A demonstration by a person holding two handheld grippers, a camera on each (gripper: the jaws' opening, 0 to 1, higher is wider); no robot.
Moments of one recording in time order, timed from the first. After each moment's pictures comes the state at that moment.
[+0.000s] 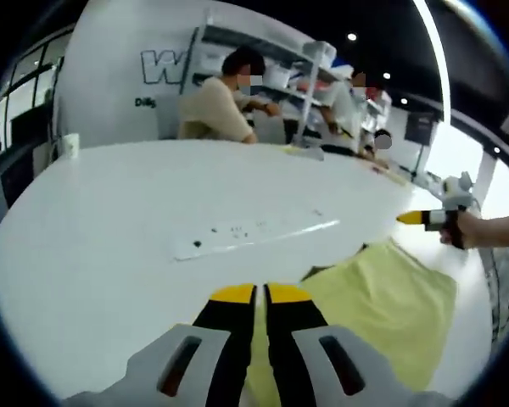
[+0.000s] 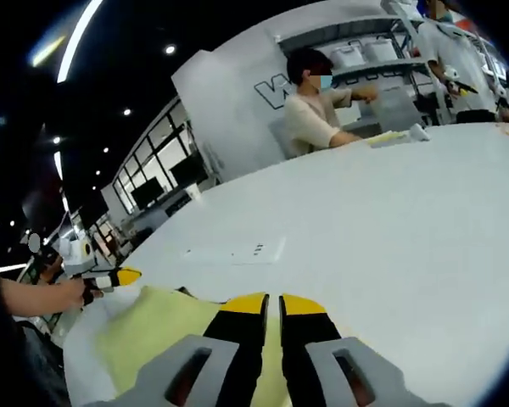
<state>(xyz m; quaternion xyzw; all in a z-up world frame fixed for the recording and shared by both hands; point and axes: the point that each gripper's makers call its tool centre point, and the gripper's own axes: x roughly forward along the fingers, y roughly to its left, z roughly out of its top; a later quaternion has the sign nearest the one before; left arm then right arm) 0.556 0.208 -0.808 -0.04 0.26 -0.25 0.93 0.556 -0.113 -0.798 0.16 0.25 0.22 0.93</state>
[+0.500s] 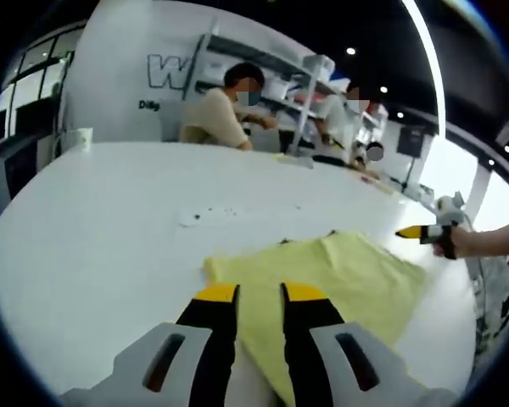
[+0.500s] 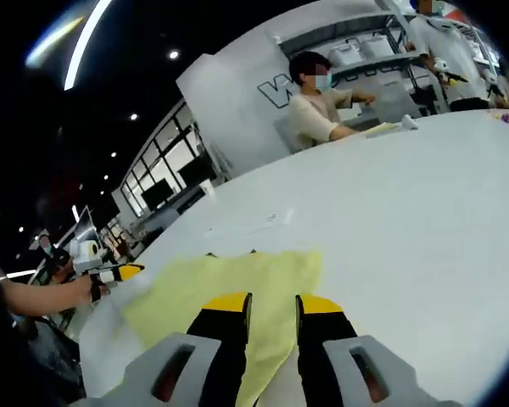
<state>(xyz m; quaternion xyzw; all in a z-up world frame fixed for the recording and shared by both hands) 0.474 0.229 -0.798 -0.07 0.24 -0.24 0.94 0.456 -0.124 -0.806 0.18 0.26 0.24 0.92</state>
